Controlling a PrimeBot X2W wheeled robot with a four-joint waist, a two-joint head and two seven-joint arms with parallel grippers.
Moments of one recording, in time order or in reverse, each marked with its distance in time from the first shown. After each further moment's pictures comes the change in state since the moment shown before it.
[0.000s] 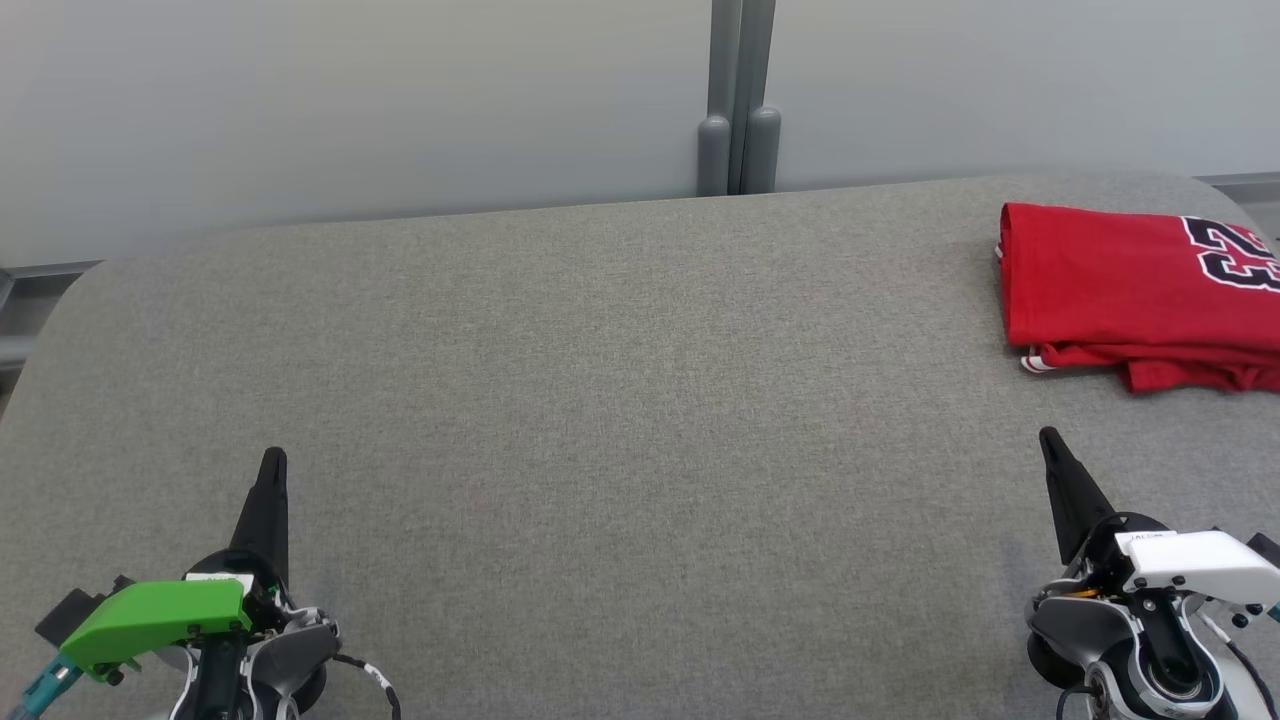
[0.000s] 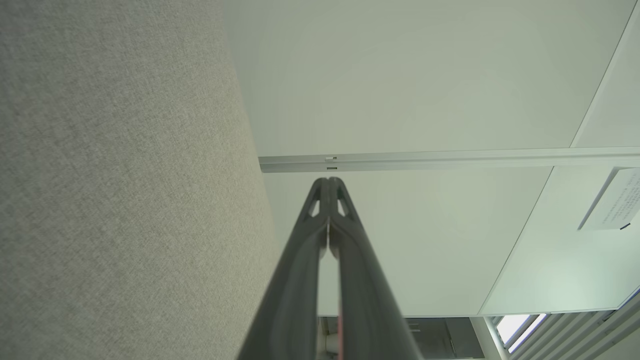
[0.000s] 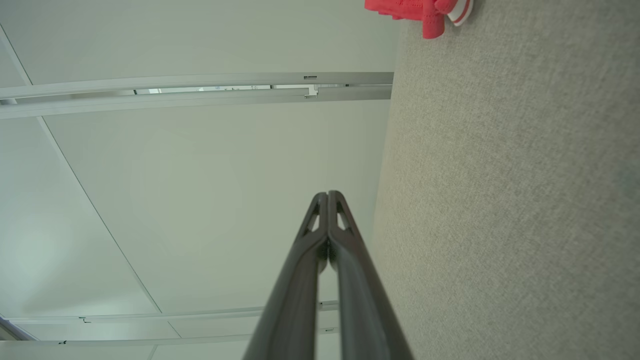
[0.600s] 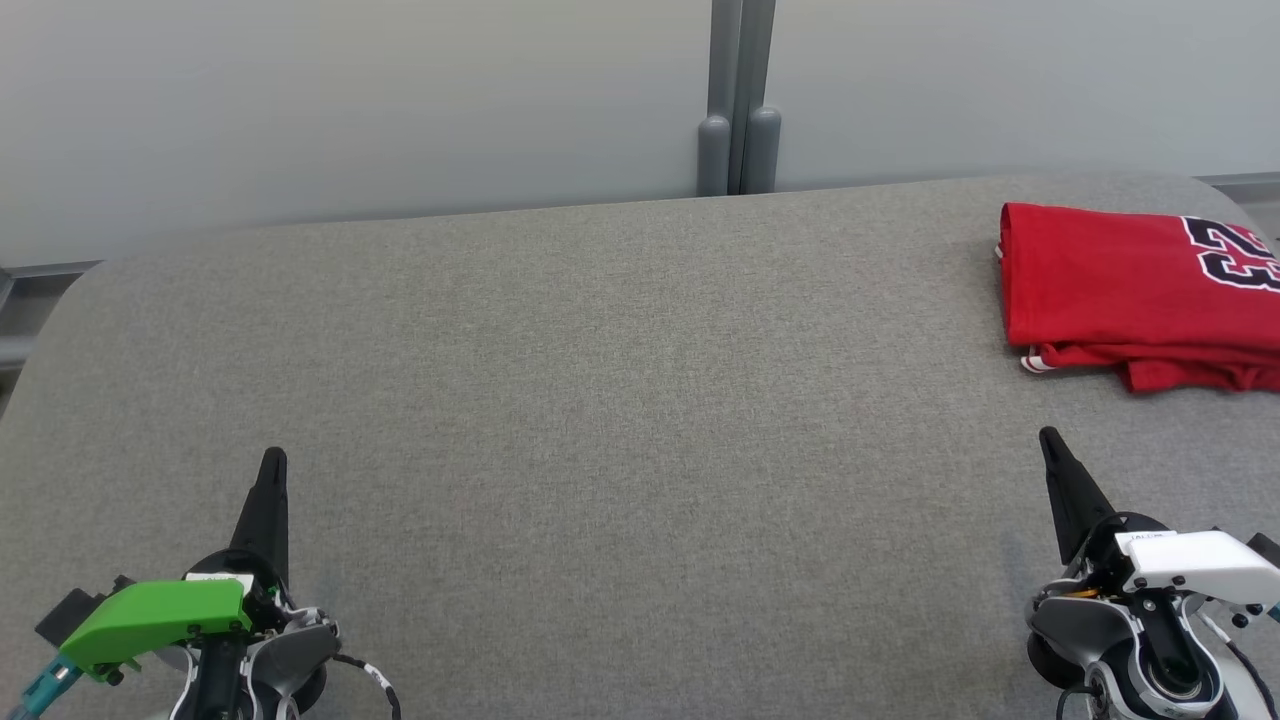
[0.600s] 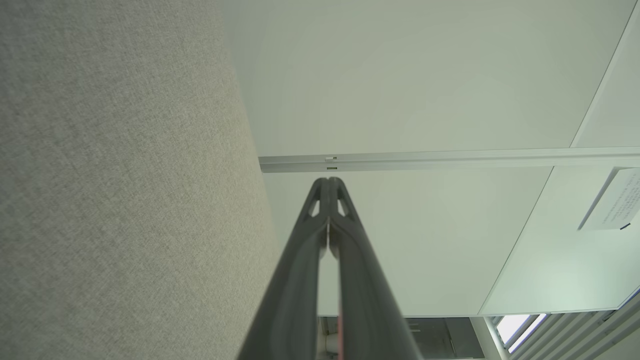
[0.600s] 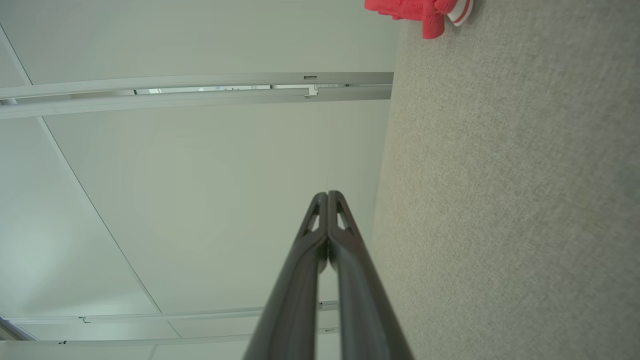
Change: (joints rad) left arm 0.000 0.000 0.000 0.000 0.000 0.000 0.000; right arm 0.000 0.000 0.000 0.000 0.000 0.000 0.000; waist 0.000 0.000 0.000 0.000
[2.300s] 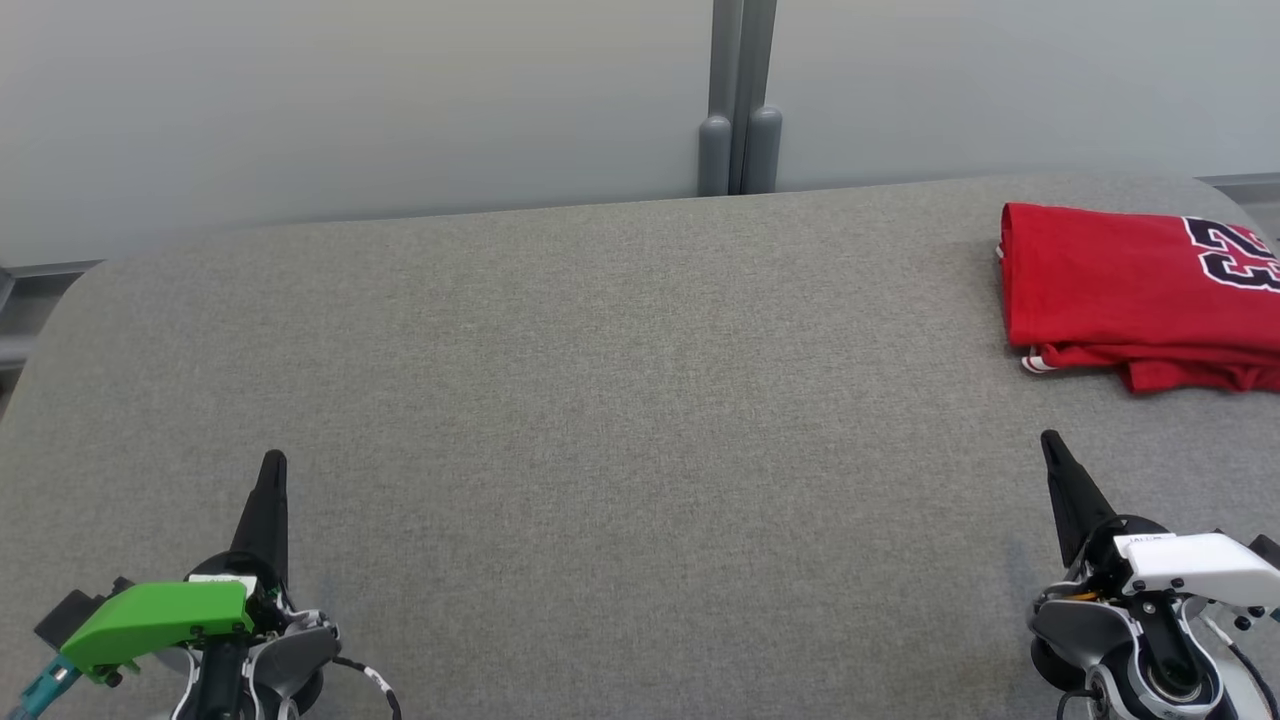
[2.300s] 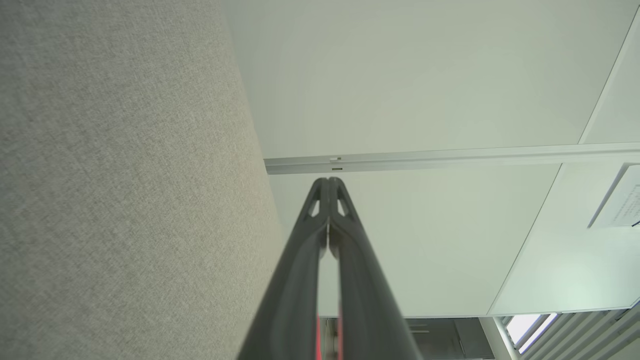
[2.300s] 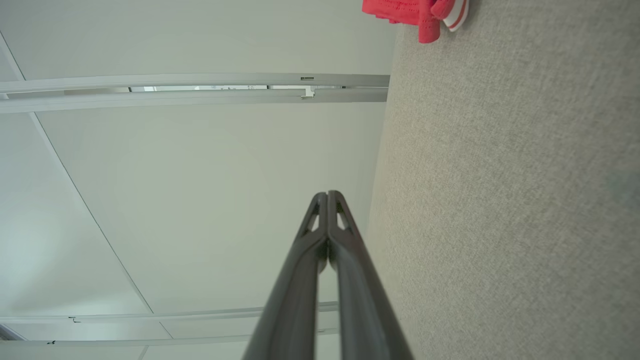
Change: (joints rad) left arm 0.004 0.002 -0.002 0.002 0.026 0.000 -0.007; right arm 0.005 0.001 -0.002 0.000 -0.026 0.000 -0.006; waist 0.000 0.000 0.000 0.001
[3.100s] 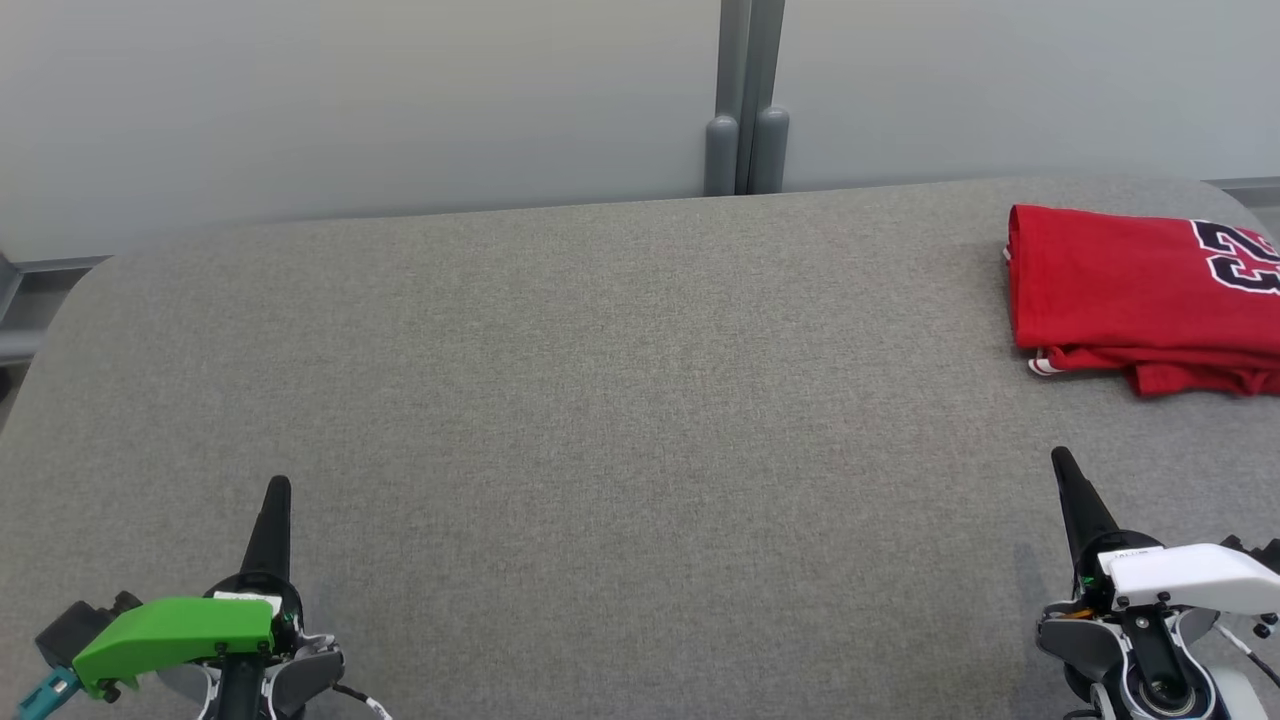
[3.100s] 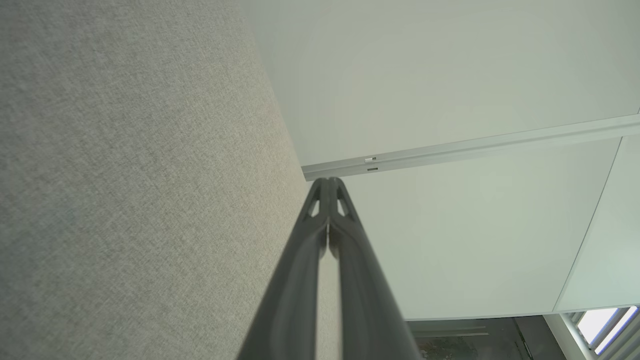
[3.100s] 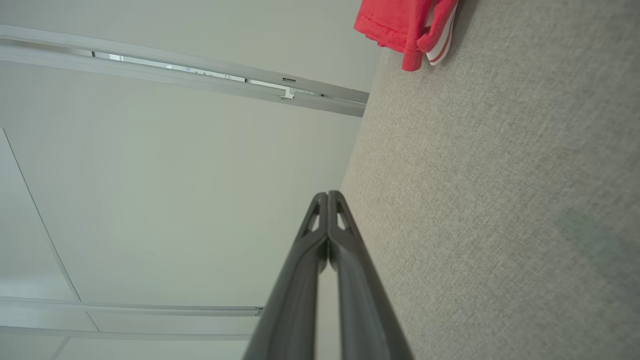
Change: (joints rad) left arm 0.027 0.007 -0.020 0.013 0.149 0.004 -0.044; right arm 0.023 0.003 -0.010 -0.001 -0.204 0.000 -0.044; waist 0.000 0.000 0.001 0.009
